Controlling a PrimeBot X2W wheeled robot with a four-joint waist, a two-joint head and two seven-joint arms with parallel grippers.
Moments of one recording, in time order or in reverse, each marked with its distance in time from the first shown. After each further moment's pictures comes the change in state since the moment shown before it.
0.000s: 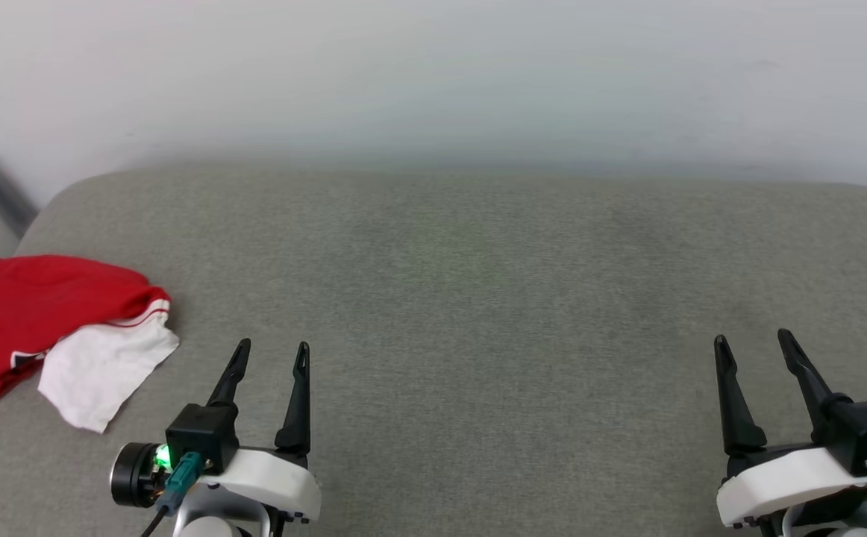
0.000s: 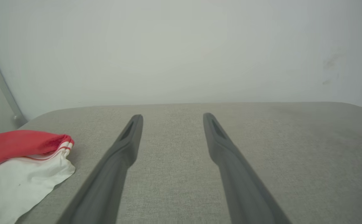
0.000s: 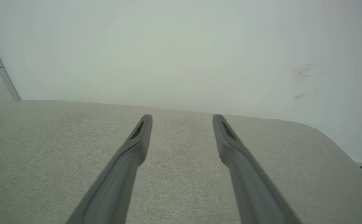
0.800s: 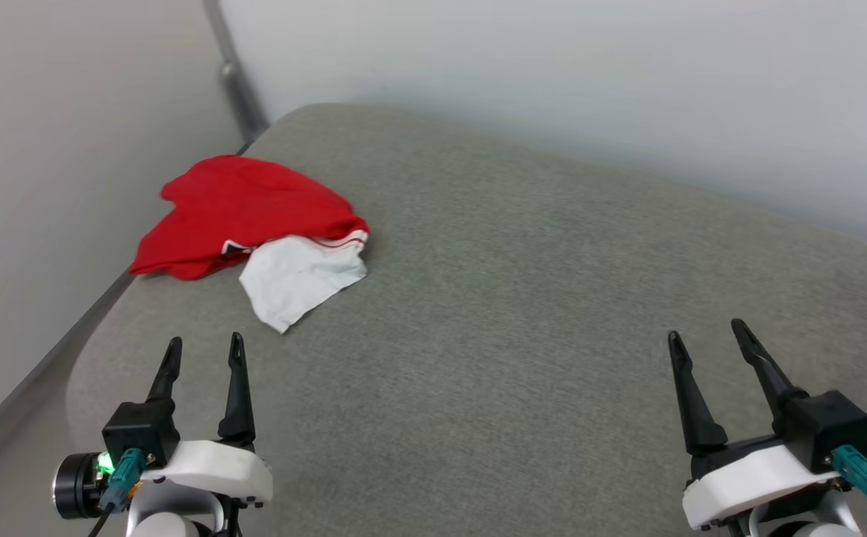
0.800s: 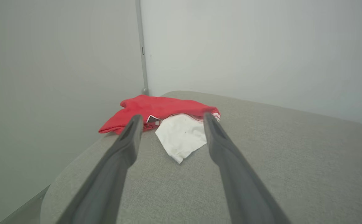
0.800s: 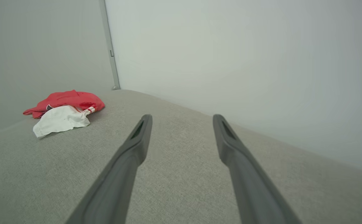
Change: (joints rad) left arm -0.016 0.008 0.119 0.014 -0.009 0.034 0.000; right arm 0.001 0.001 0.091 -0.059 -0.017 0.000 0.030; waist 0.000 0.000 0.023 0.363
